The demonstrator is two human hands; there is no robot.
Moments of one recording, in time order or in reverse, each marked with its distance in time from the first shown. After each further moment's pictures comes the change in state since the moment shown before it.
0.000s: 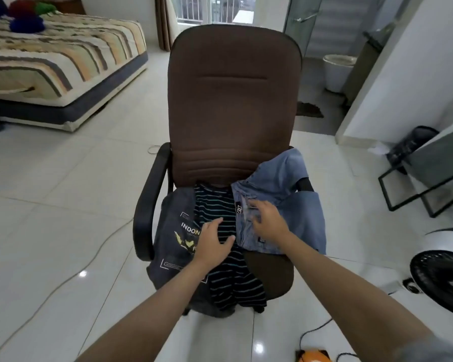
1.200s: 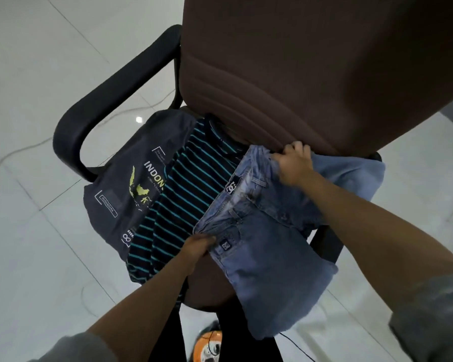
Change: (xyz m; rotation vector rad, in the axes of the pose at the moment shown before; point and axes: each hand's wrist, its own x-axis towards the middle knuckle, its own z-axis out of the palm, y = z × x) left_hand 0.176 -0.047 0.213 -0.869 0.217 -1.221; right_hand 0.342 0.175 0.038 -0.877 -0.615 -0.516
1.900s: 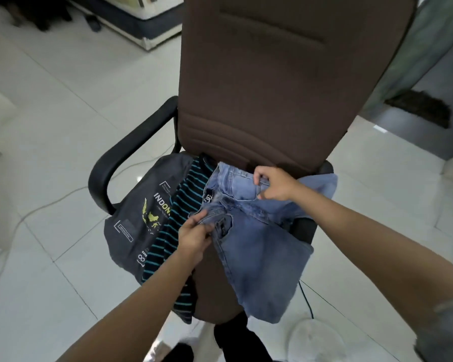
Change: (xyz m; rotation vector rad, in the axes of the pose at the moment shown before) left_hand -0.121 0.039 -0.006 -0.481 -0.038 0.423; right_hand -0.137 -0.010 -0.074 0.929 0.105 -0.155
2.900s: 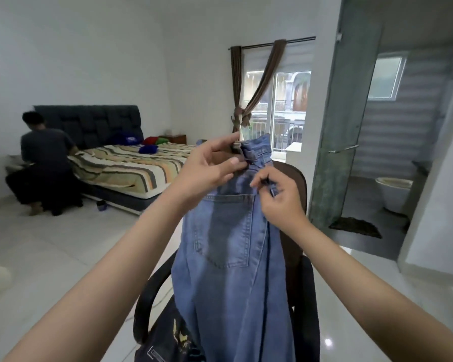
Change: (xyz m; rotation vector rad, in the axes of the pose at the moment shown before) left_hand -0.390 0.273 -0.085 0.440 -0.856 1.233; right_hand -0.277 -0.356 0.007 0.185 1.096 -0.911
